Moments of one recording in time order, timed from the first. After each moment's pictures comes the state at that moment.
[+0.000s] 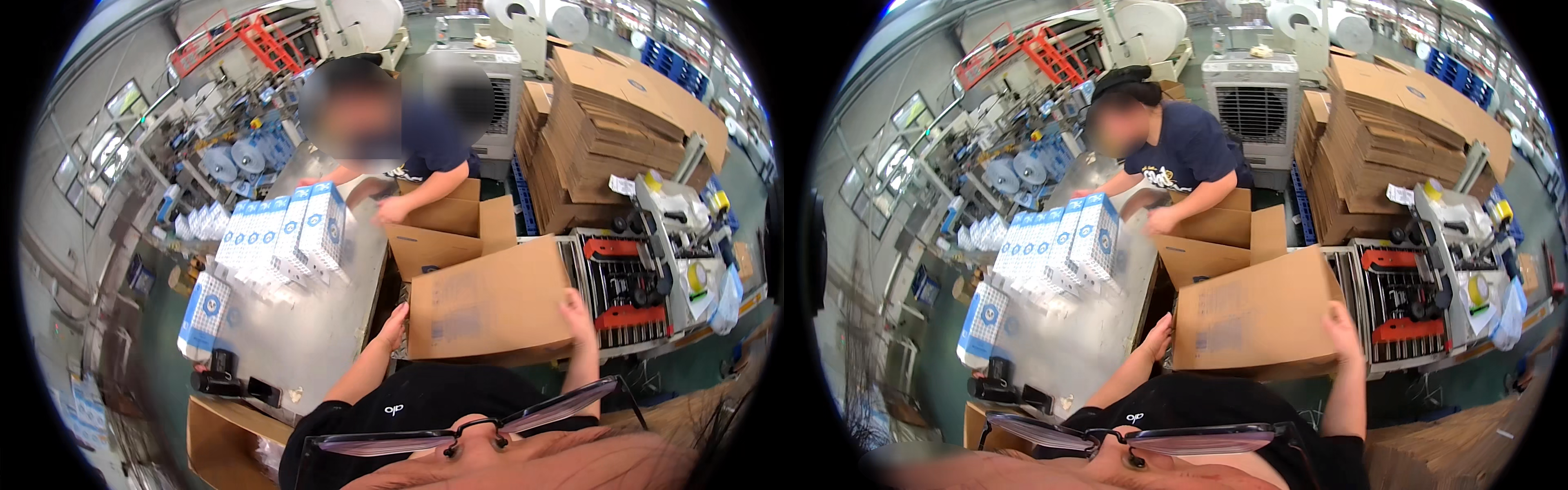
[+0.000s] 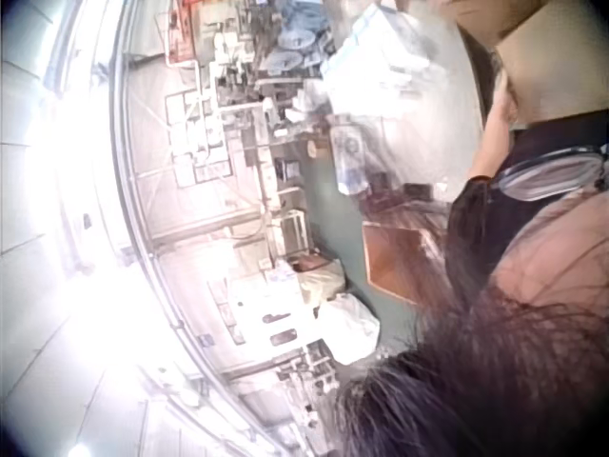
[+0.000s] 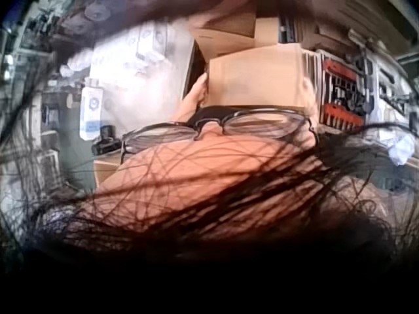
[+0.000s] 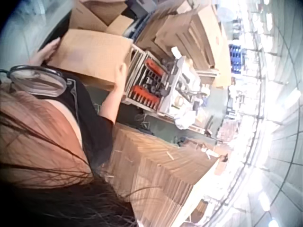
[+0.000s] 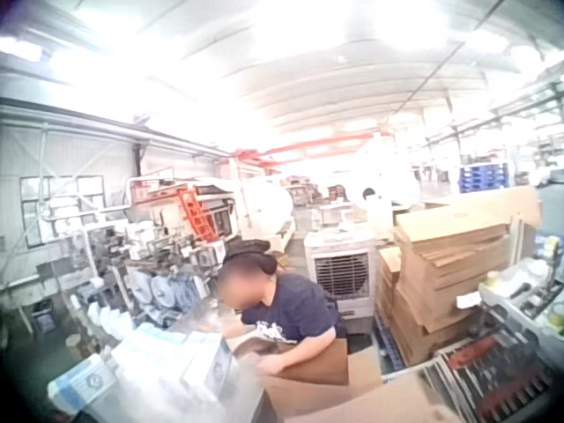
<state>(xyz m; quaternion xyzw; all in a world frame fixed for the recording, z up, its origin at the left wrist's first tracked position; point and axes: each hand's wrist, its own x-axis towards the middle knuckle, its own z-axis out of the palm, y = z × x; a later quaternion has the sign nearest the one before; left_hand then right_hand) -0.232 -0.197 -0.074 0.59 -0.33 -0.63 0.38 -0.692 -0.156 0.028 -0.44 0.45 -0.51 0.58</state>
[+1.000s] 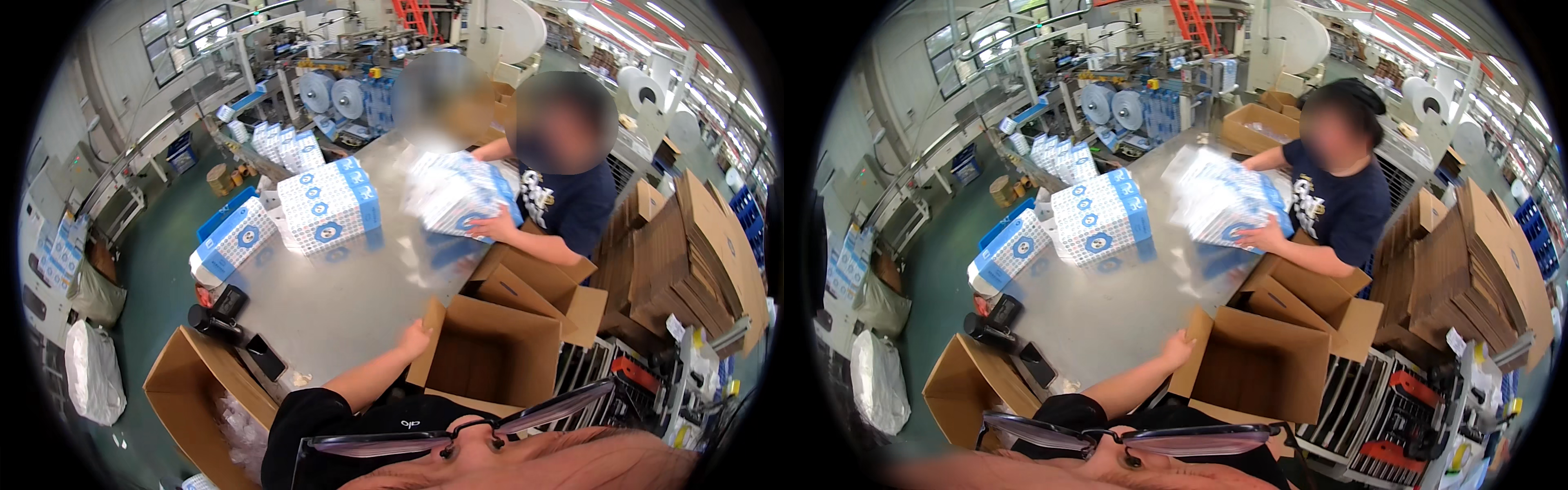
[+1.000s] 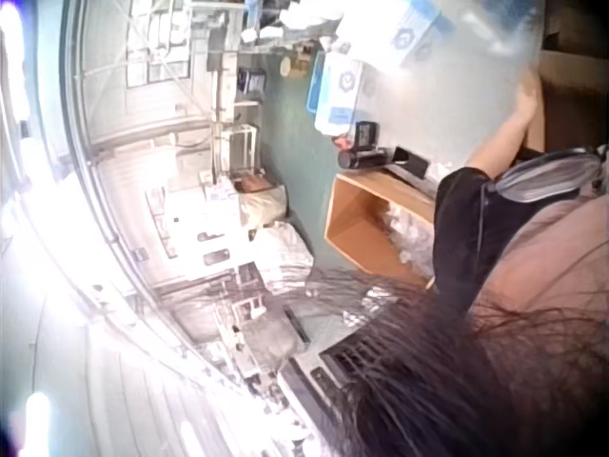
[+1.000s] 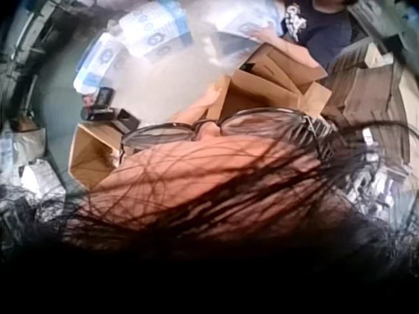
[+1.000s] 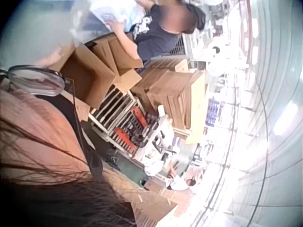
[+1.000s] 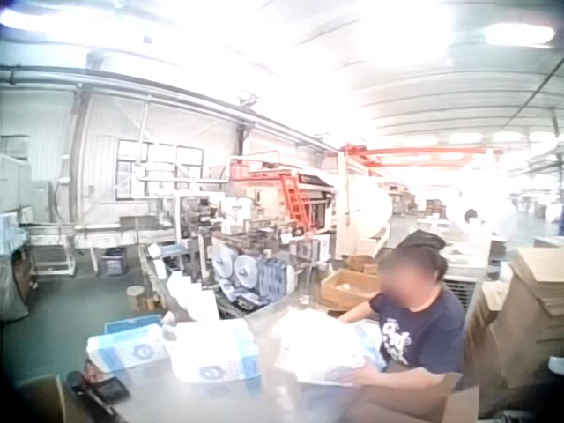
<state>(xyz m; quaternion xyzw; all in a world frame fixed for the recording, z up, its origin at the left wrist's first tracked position) -0.113 -0.226 -0.101 0.74 -0.41 -0.34 0.40 -0.468 -0.145 -0.051 -0.85 0.42 0.11 0.31</state>
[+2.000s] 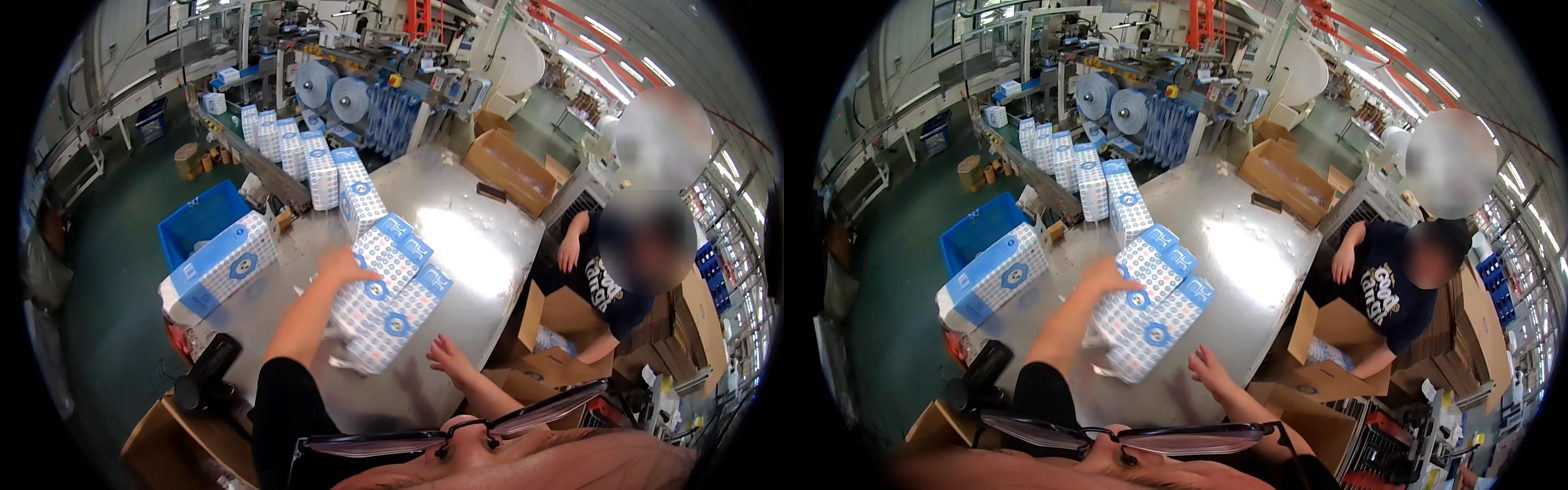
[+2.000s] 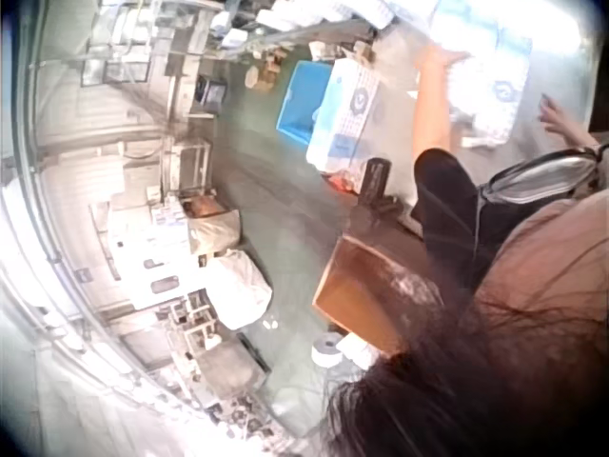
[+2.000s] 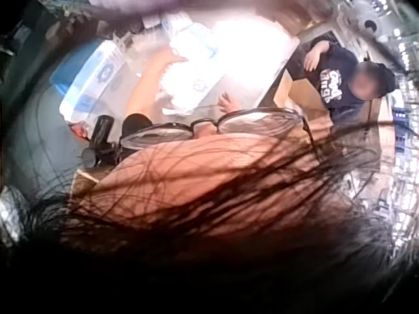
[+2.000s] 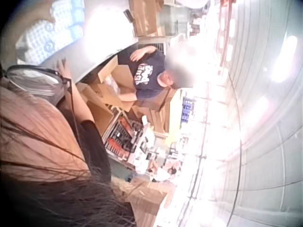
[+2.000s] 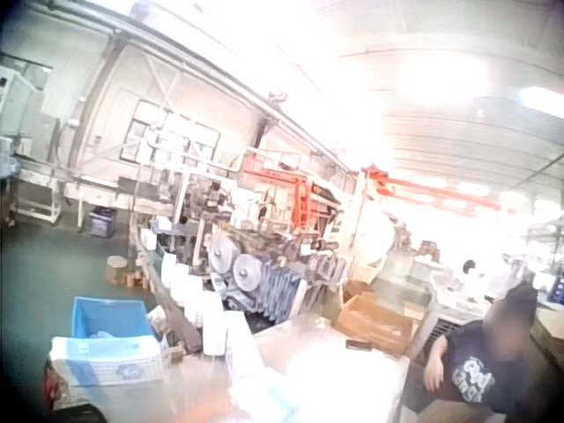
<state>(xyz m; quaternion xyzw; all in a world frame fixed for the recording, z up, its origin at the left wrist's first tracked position) 0.352 -0.356 -0.023 0.79 -0.49 -0.27 0.24 -0.047 -0.322 -0.031 -0.57 0.46 -0.16 0.66</state>
